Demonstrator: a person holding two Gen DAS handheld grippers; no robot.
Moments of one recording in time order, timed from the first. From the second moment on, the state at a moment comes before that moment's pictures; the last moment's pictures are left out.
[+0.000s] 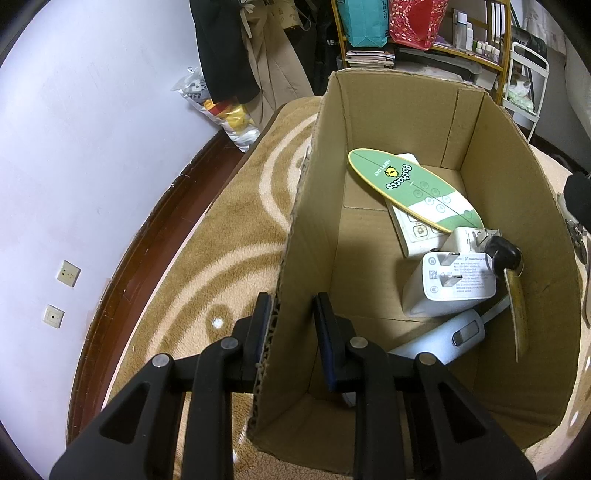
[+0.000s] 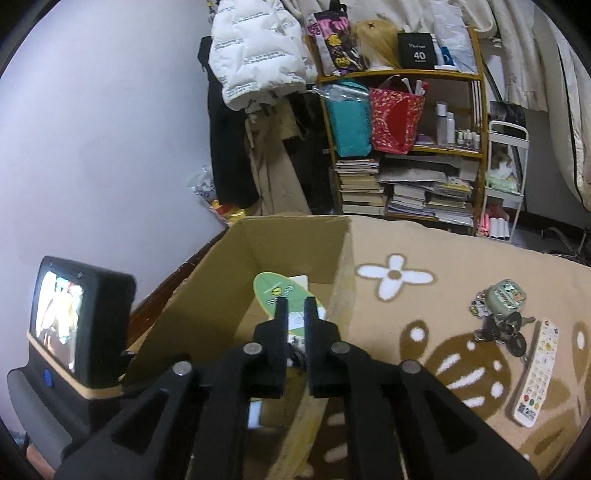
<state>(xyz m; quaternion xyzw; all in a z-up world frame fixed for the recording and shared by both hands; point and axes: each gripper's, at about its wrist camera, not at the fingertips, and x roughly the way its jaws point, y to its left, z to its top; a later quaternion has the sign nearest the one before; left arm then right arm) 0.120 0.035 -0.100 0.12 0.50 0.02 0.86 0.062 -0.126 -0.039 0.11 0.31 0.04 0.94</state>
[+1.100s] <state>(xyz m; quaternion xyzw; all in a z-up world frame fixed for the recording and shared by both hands) 0.122 0.026 -0.102 0.11 0.50 0.02 0.86 0.121 -0.317 -0.081 0.13 0.37 -0.13 0.91</state>
